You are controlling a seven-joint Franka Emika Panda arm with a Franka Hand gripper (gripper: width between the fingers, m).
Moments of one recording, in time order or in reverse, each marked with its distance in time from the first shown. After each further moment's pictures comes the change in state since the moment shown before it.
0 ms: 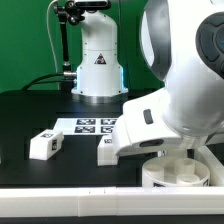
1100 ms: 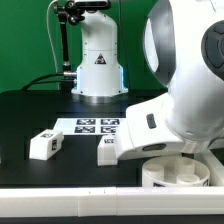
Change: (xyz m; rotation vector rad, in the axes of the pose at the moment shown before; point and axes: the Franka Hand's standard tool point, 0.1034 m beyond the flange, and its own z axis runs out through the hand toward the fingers) arm 0.003 -0.001 0.006 -0.018 0.006 0.004
